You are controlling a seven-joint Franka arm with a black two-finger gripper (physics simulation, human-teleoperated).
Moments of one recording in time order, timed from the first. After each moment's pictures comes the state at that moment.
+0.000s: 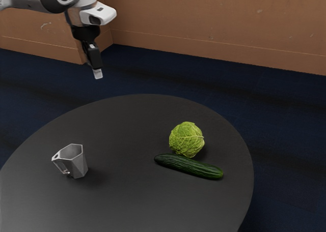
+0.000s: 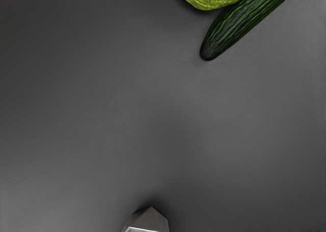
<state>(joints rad) -0.03 0.04 0.01 -1.53 0.05 1.57 0.63</state>
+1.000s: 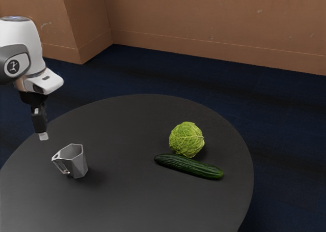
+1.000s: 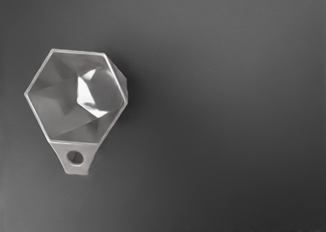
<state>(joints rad) 0.15 -0.42 0.03 -2.32 0.11 1.83 0.87</state>
